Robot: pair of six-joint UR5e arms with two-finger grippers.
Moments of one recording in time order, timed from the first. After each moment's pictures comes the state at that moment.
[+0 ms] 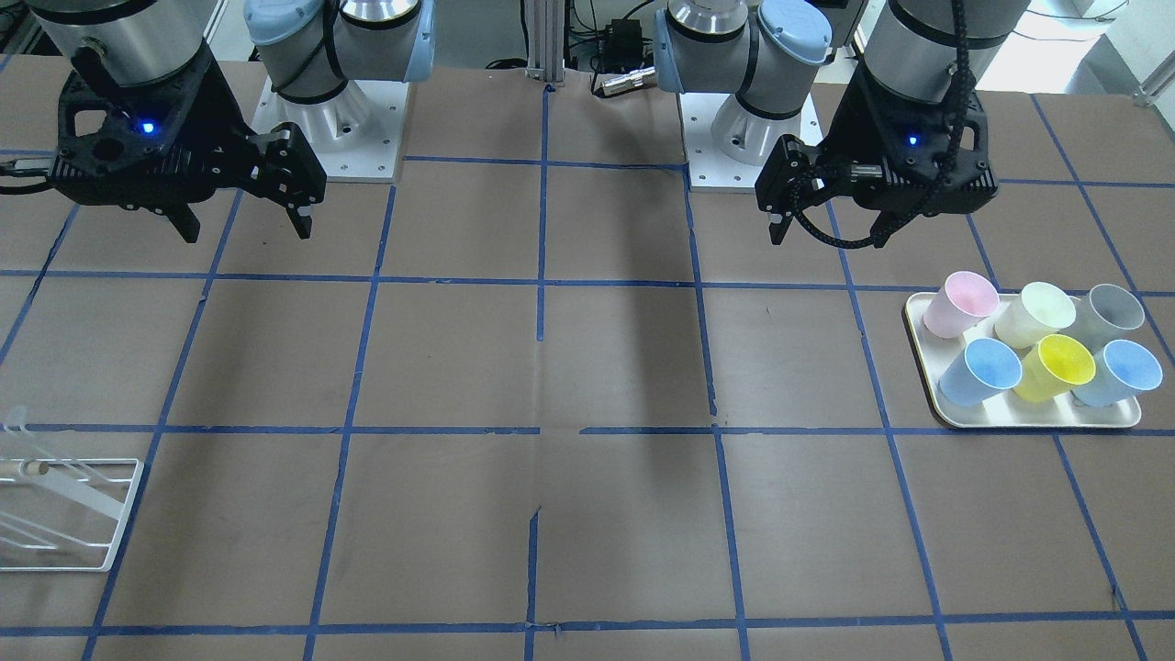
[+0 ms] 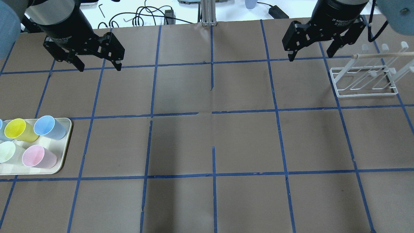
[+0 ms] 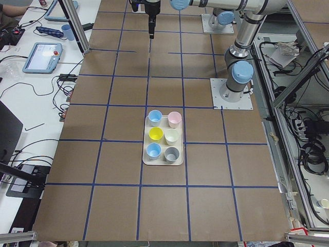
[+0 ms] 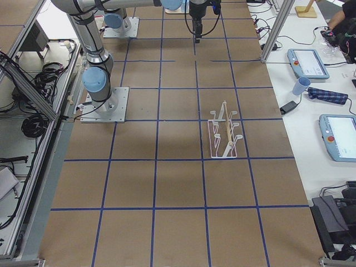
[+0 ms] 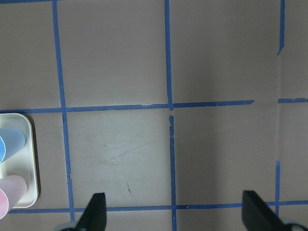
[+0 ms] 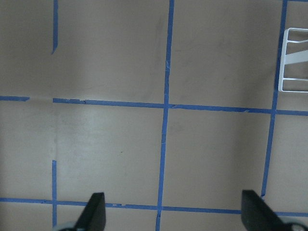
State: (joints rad) left arm -1.55 -1.59 -1.48 -1.60 1.58 0.05; right arm 1.57 -1.54 1.46 -1.53 -1.56 -0.07
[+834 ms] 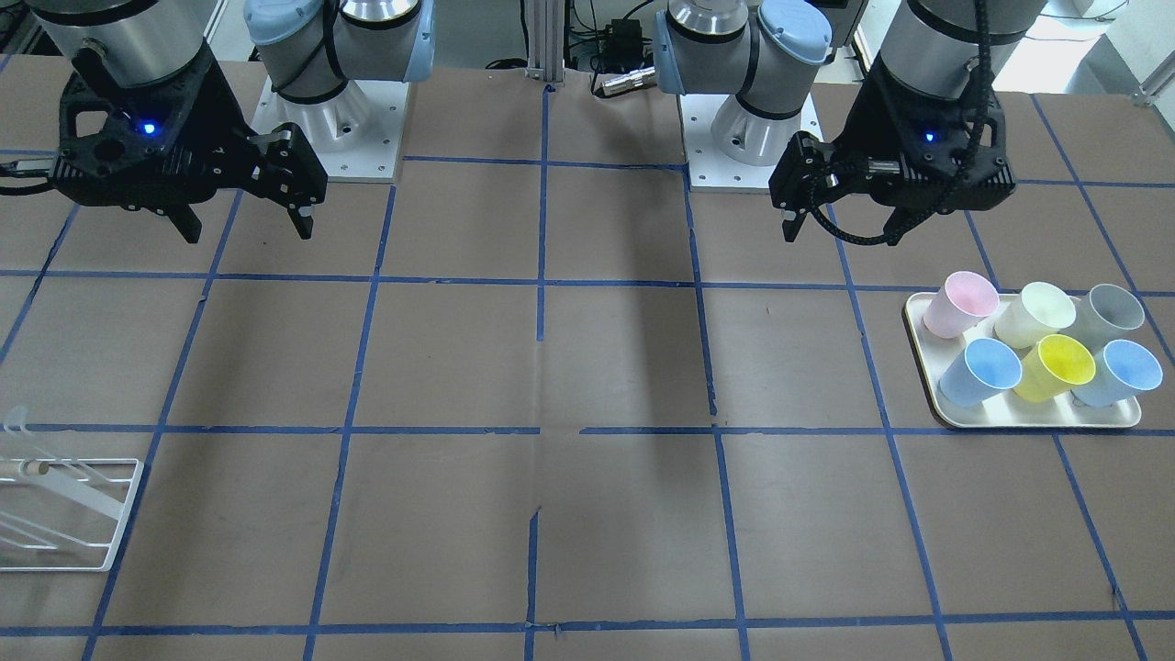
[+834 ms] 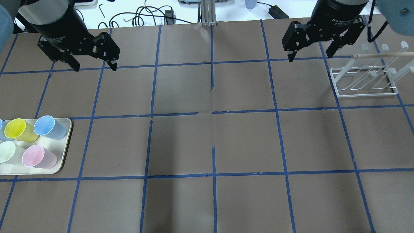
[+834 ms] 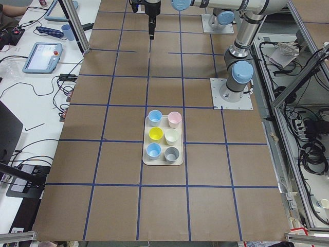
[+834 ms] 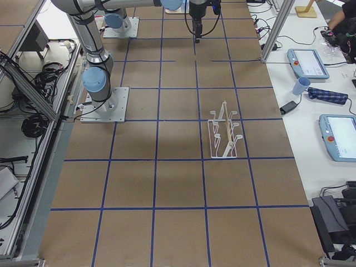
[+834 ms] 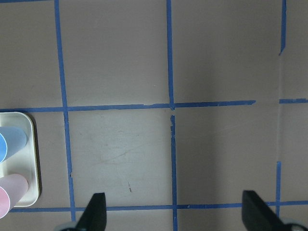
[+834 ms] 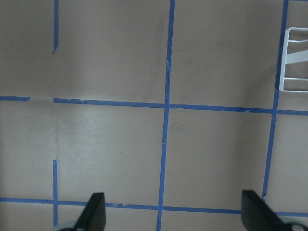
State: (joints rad) left arm -1.50 -1.58 -1.49 -1.62 1.58 0.13; right arm 1.57 -1.54 1.46 -1.53 -1.56 -0.07
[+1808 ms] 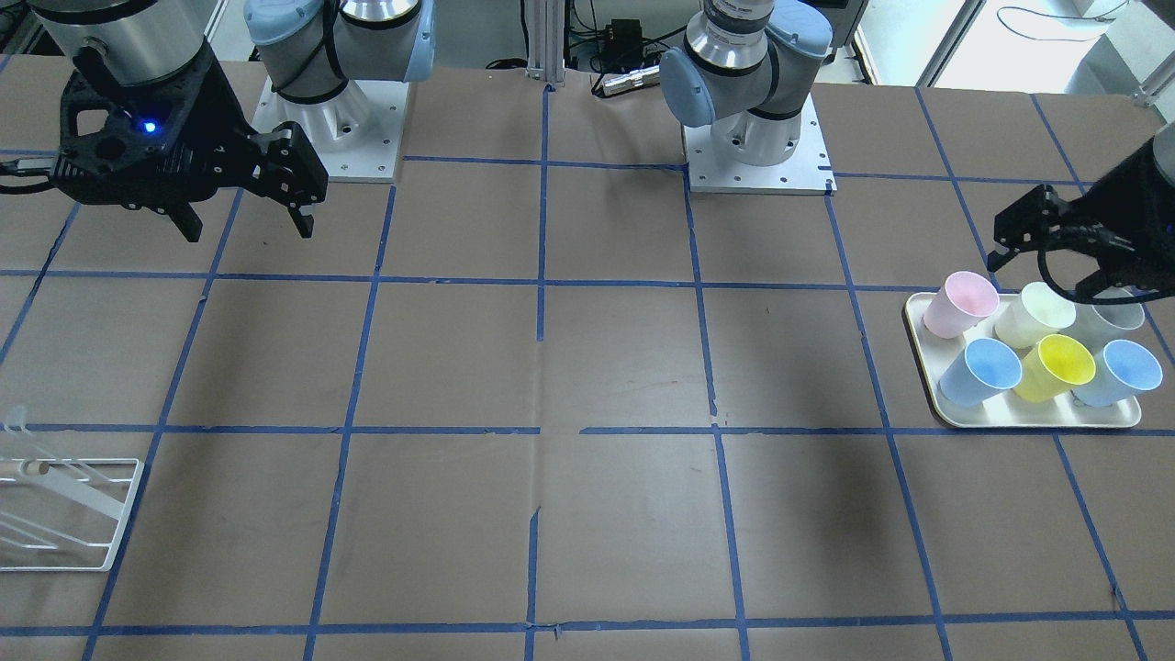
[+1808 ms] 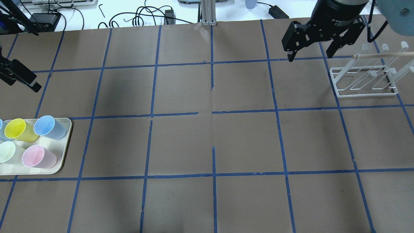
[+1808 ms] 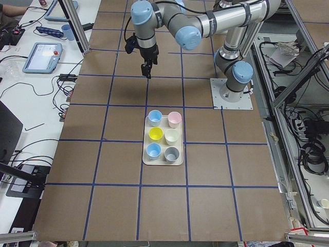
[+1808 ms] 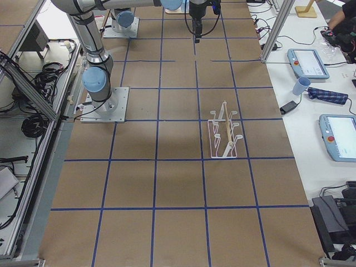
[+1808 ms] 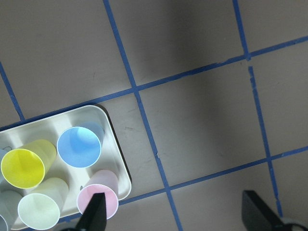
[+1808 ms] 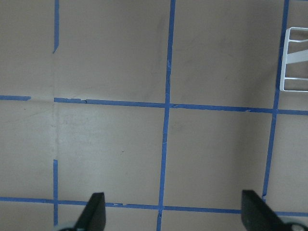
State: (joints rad) left arm -1.06 -1.69 -1.53 -1.58 1.58 0.87; right arm 1.57 -1.54 1.46 -1.53 -1.56 -0.07
